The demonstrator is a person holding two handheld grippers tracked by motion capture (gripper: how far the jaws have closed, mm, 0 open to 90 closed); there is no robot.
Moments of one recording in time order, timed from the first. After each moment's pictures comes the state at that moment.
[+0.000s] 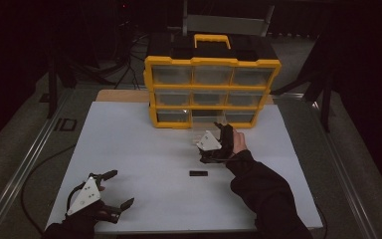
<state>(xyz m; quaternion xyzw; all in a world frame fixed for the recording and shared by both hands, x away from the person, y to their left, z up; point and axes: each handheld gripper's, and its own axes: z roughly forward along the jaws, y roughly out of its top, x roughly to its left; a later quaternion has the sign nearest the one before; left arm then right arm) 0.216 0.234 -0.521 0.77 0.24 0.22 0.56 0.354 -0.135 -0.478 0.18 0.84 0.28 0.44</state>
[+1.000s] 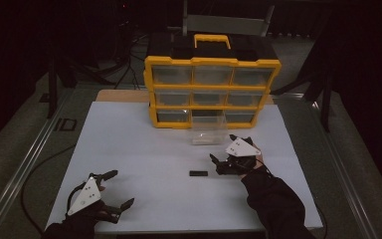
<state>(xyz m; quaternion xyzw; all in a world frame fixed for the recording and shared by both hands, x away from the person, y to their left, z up) 0.216 0.233 -0.521 0.77 0.24 0.22 0.55 0.320 -0.197 -0.478 0.28 0.81 0.41 0.32</state>
